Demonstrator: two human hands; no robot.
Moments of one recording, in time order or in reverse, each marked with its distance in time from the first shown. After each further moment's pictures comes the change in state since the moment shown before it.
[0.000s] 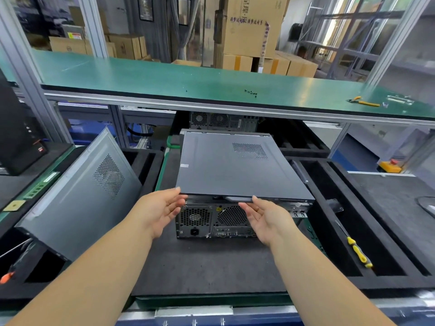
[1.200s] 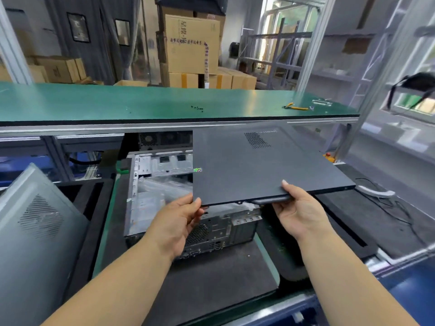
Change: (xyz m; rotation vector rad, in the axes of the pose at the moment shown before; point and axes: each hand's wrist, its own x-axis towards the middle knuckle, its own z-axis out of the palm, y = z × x) left_hand -0.023 -0.019 0.127 -0.008 -0.422 0.112; right_hand -0.041 -0.107 -0.084 0.272 -0.020 -0.410
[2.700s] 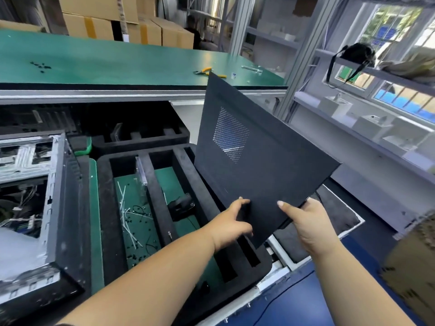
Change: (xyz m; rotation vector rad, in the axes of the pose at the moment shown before) left_hand 0.197 -0.239 0.400 0.747 -0.642 -0.138; right_hand 0.167 -0.242 -0.296 -0.724 0.069 -0.310
